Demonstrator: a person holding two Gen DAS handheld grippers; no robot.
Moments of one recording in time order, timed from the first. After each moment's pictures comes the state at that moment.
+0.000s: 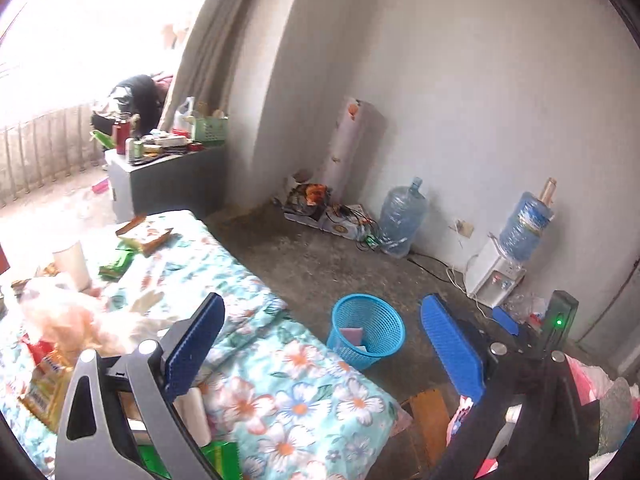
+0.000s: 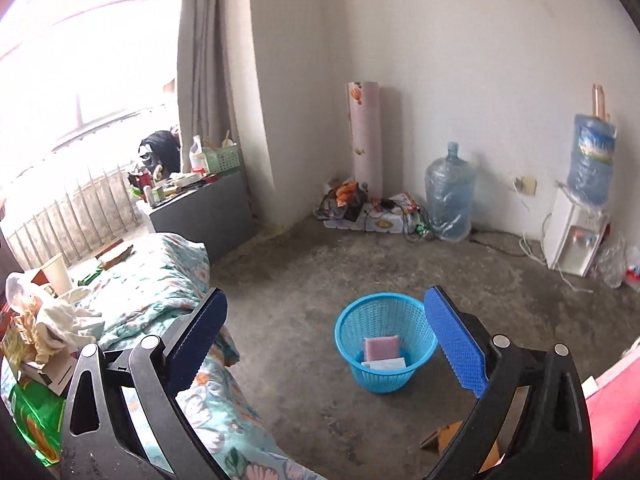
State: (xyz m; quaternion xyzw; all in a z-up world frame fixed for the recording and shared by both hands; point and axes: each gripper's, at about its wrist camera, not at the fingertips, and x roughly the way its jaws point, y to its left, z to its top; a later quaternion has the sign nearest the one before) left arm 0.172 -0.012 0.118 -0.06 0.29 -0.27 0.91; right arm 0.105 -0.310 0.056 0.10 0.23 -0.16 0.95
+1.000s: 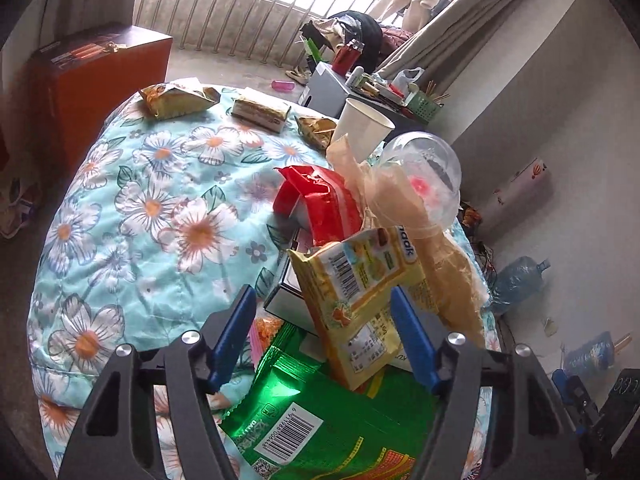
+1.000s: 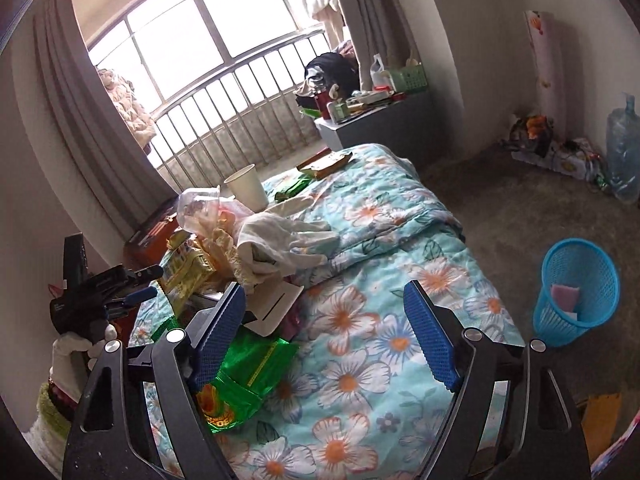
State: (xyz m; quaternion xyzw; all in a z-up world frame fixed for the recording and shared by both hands) left arm 0.186 0.230 -0.016 -0.25 0.41 -0.01 0.88; right arm 0.137 -0.156 0.060 0.16 0.35 0.16 0.91
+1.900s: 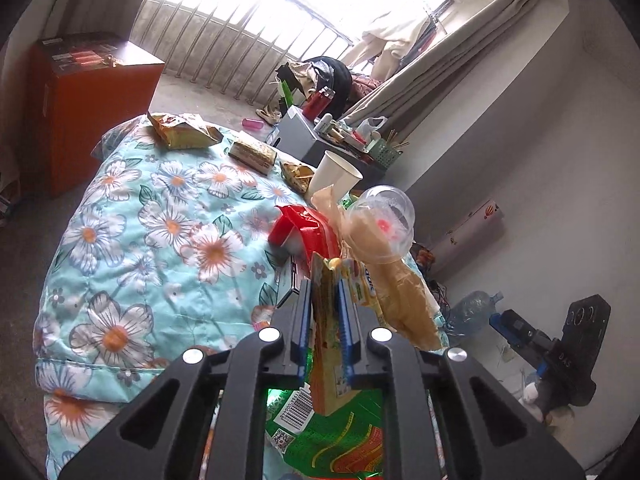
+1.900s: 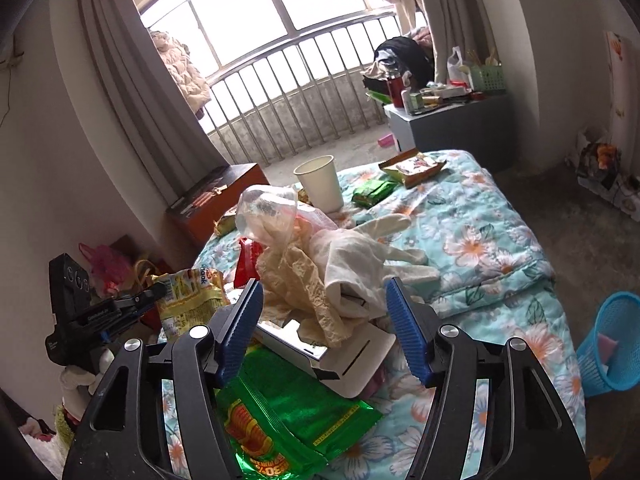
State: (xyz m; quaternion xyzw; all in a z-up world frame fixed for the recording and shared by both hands) left arm 0.118 0.269 0.006 -0.31 0.30 -0.07 0.90; right arm 0.202 -0.072 0.091 0.11 0.36 0.28 0.89
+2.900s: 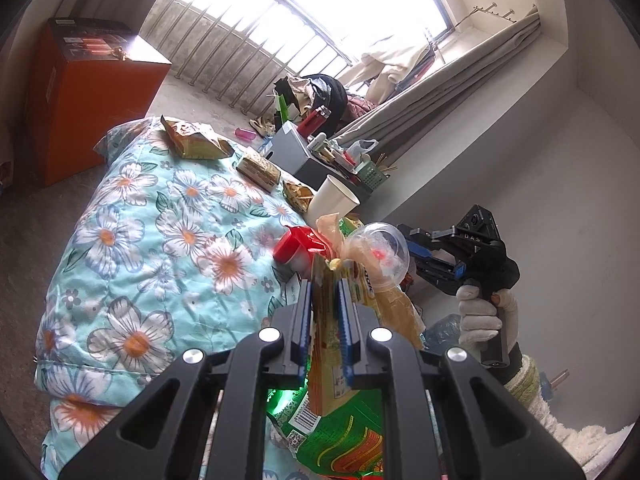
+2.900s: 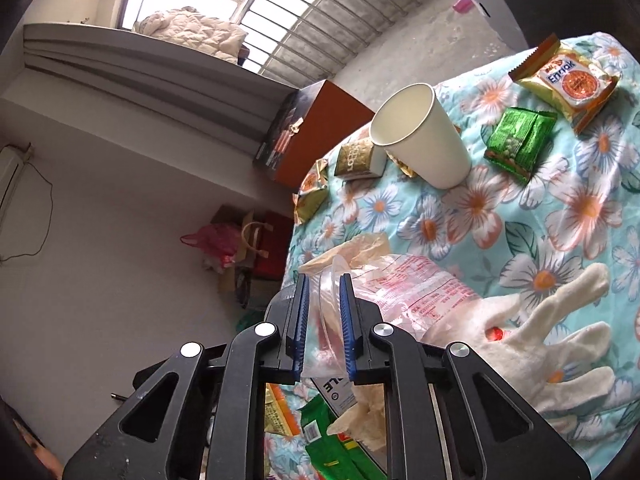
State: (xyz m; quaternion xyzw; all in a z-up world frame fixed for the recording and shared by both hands) left arm 0.101 0.304 0.002 -0.35 0.27 -0.09 0.89; right arm 0.371 0.019 0.057 0.24 0.55 0.43 0.67
